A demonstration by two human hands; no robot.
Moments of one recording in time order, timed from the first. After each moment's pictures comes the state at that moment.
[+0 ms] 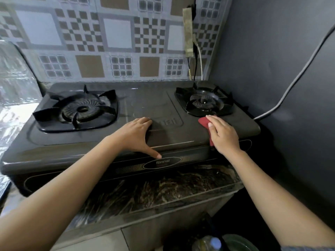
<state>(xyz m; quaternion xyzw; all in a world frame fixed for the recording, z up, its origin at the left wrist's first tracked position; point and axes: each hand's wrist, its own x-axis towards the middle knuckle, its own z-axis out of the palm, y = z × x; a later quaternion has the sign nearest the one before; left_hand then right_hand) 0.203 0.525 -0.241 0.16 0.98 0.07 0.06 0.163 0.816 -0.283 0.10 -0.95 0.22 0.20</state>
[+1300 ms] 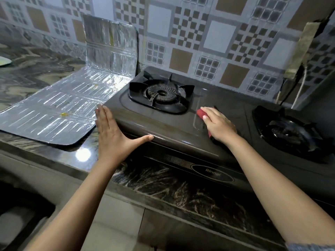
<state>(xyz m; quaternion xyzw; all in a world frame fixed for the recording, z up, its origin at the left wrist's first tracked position) 0.330 0.424 -0.312 -0.34 0.85 0.26 -0.30 0.116 0.621 -0.260 0.31 -0.93 0.19 -0.02</state>
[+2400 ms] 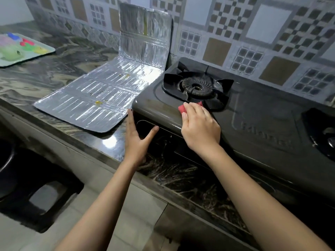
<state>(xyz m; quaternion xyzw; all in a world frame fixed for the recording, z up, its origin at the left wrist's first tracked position) 0.341 0.392 -0.374 -0.33 0.71 0.49 -0.38 0.235 0.514 -0.277 0.40 -0.89 0.19 0.09</state>
